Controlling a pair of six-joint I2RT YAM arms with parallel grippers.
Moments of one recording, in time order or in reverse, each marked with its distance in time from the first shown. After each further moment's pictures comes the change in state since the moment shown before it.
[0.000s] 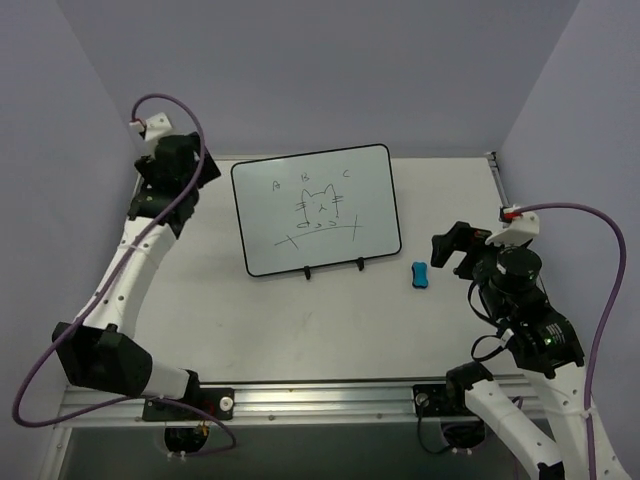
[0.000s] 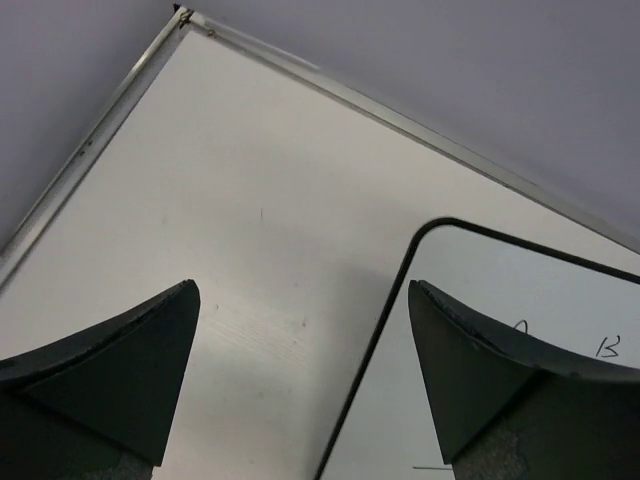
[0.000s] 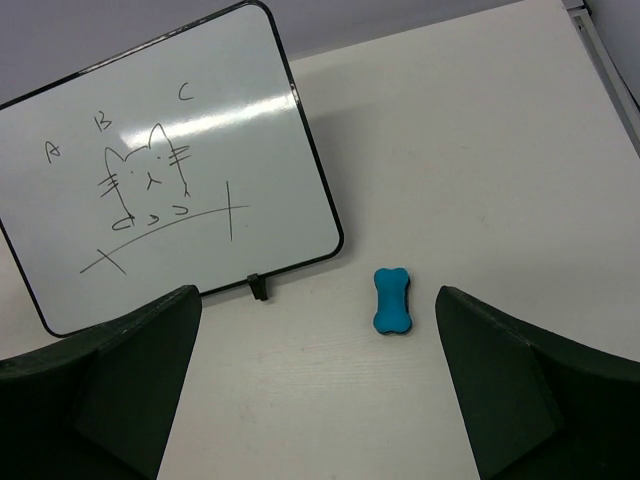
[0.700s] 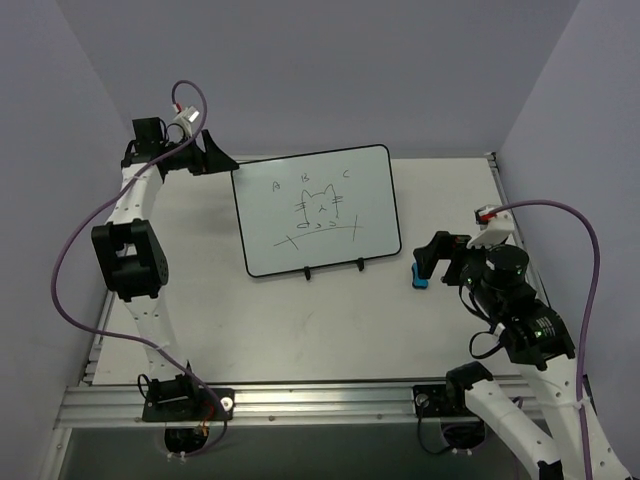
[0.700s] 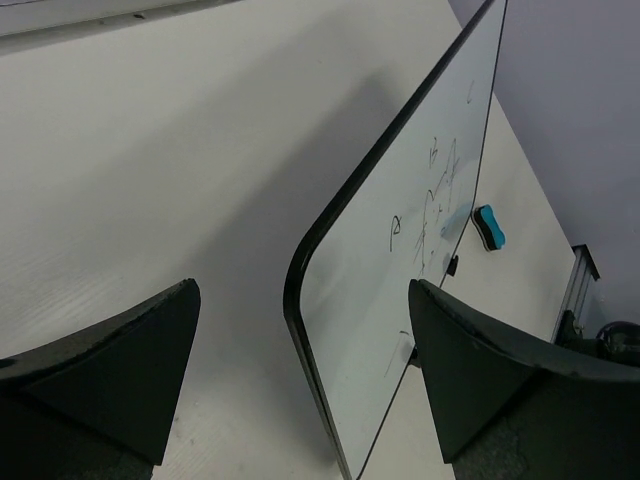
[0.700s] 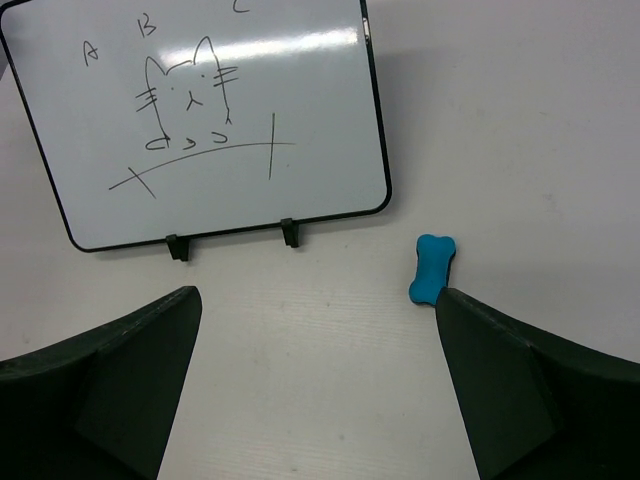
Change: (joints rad) left arm 0.410 0.743 0.542 0.005 1.606 0.361; right arm 0.005 0.019 -0.049 -0.005 -0.185 -0.047
